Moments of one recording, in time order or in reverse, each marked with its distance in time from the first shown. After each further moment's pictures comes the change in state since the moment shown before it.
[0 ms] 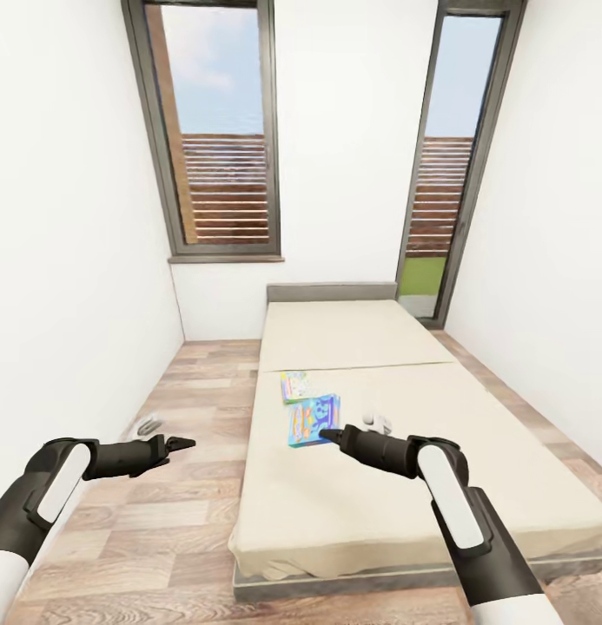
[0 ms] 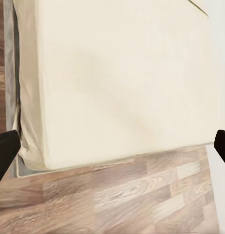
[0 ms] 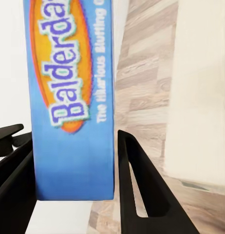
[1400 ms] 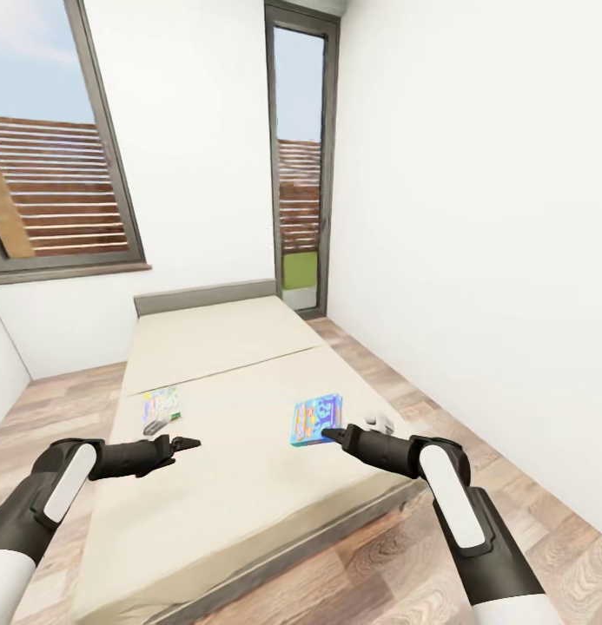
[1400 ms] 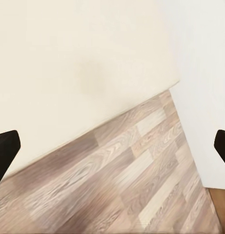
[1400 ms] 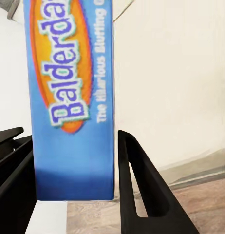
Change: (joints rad) left arm 0.000 -0.020 0.000 -0.001 0.000 0.003 -0.004; right arm 0.000 0.000 -0.013 0.003 0.002 -0.001 0.001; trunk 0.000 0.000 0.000
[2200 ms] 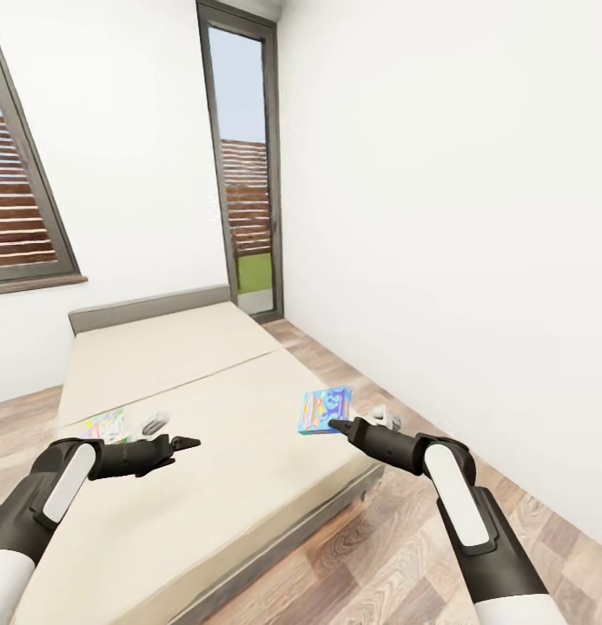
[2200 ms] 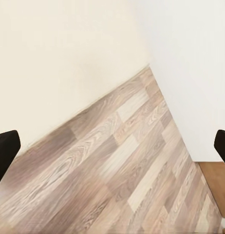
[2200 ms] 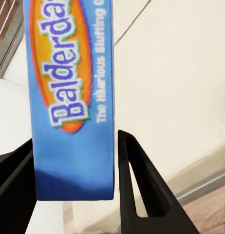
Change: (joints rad) left arm 0.000 0.001 0.001 -0.001 0.004 0.000 0.000; right arm -0.001 -0.001 -0.031 0.003 -0.009 -0.062 0.000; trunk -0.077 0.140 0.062
